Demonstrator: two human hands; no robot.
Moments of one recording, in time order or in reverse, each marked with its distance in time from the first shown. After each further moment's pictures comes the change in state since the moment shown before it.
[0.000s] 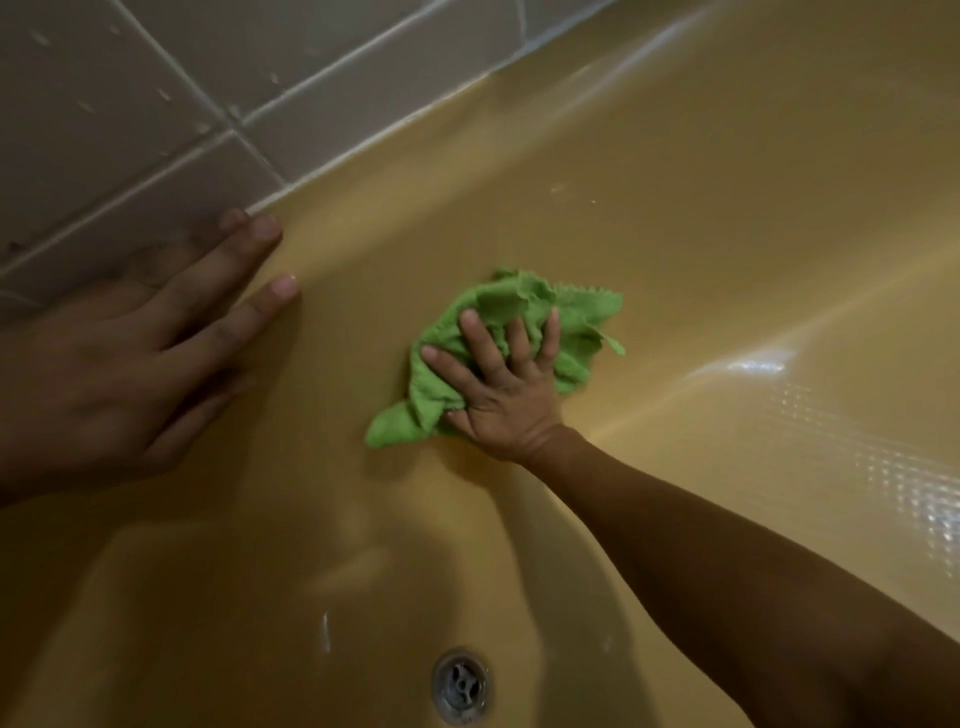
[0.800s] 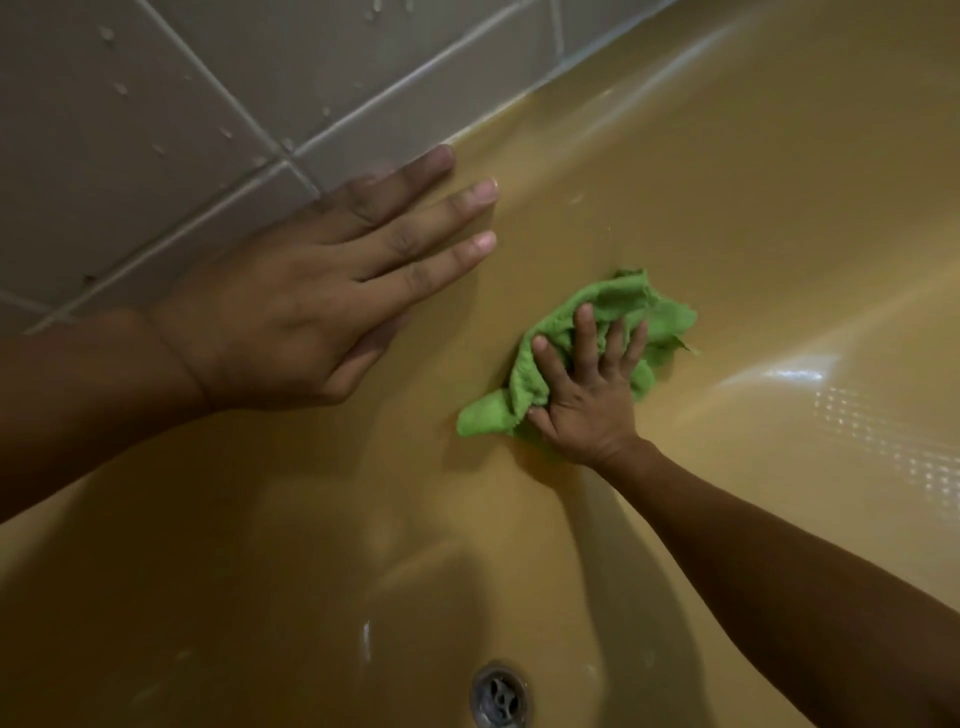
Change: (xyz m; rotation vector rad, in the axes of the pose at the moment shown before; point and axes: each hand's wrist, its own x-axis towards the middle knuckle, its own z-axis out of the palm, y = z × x) left_hand 0.098 0.038 -0.031 0.164 -0.024 0.298; right_hand -0.024 0.038 0.004 0.062 -0.067 0.185
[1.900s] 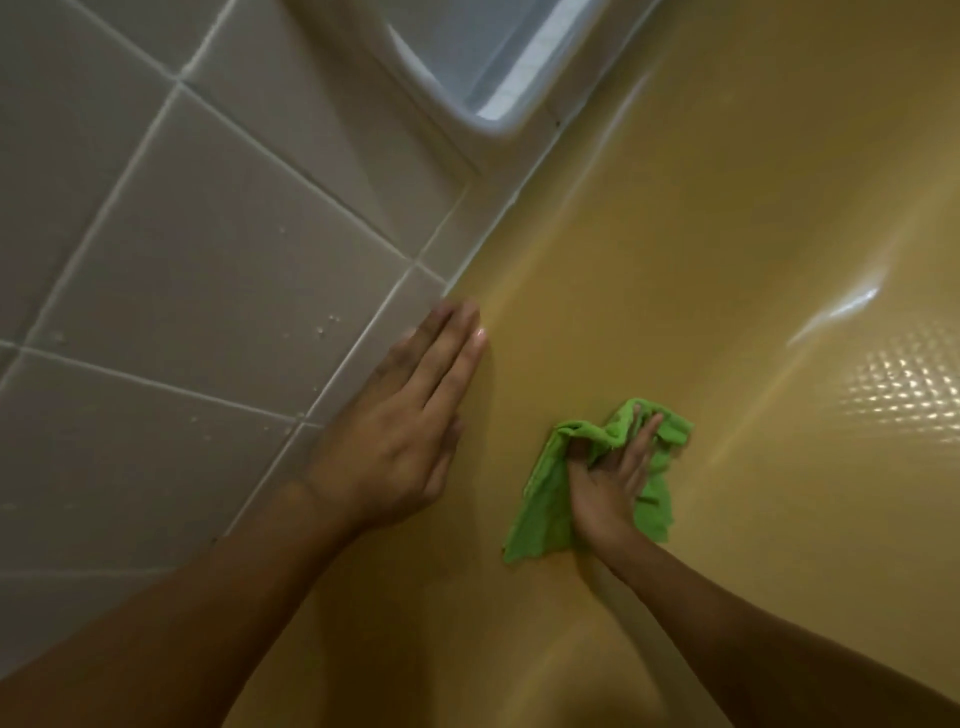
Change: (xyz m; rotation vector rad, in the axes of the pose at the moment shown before) left_hand 0.070 0.012 -0.014 0.023 -0.077 -0.071; right_hand 0.026 -0.067 -0.026 0.831 -0.058 1.367
